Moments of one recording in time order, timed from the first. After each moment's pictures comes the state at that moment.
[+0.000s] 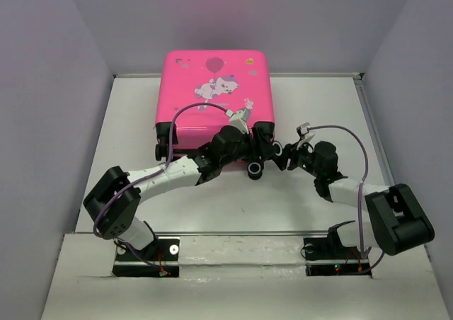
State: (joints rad) left arm -0.91 1.52 0.96 0.25 0.04 -0.88; right arm 0.30 1.29 0.34 0.69 -0.43 0.22
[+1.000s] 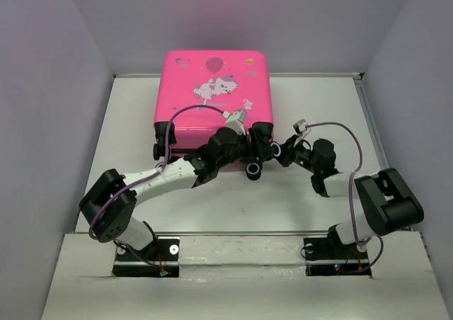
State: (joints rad) left arm -0.91 1.47 0.91 0.28 0.05 -0.90; right arm 0.29 1.47 0.39 0.93 -0.55 0.26
